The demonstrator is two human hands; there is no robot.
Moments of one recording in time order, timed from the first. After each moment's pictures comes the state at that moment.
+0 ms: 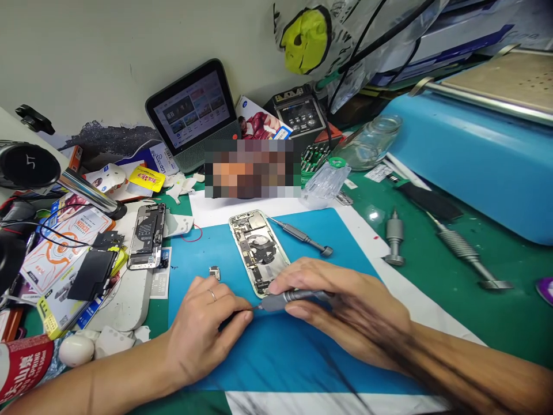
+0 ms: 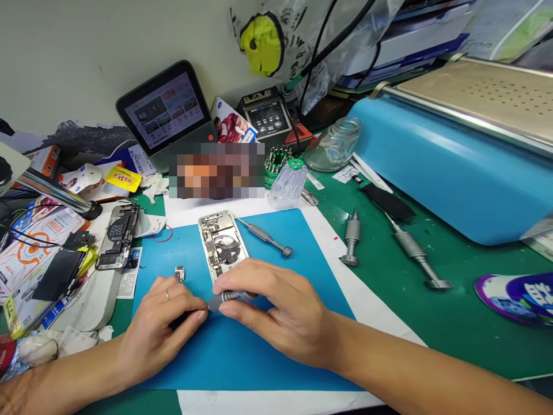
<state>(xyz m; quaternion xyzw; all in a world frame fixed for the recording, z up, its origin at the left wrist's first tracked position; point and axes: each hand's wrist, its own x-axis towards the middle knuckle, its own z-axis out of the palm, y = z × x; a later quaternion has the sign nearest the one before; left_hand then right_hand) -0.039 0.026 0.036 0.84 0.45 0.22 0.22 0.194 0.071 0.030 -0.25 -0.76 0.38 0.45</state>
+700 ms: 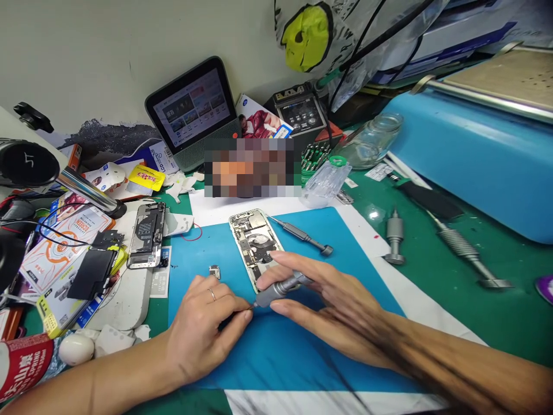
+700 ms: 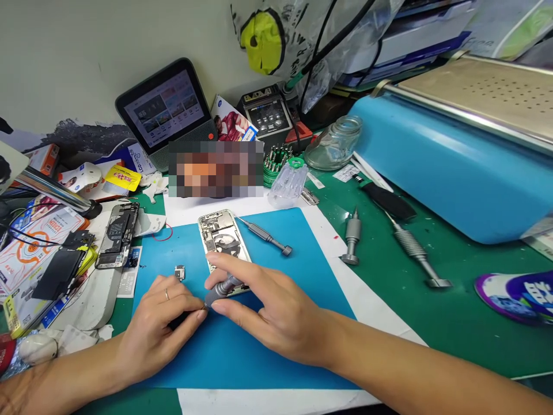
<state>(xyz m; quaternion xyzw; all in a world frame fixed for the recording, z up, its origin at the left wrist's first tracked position) -0.040 0.026 0.036 0.83 0.44 0.24 0.23 0.187 0.067 0.019 -0.27 -0.77 0.37 0.44</state>
